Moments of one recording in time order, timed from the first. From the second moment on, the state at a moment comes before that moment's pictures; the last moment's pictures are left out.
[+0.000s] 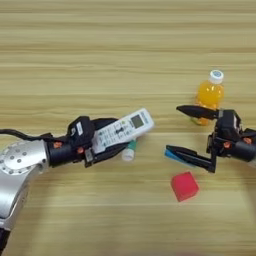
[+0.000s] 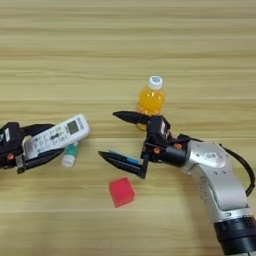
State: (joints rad) left arm -0.01 0.54 -0.10 -0.21 -0.28 0.08 -0.99; right arm -0.11 -0.43 0.10 -0.09 0.45 0.01 1.13
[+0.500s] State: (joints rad) left arm -0.08 0.57 -0.21 -0.26 -0.28 0.15 -1.04; right arm -0.20 -0.51 0.20 -0.12 0.36 0.01 1.21
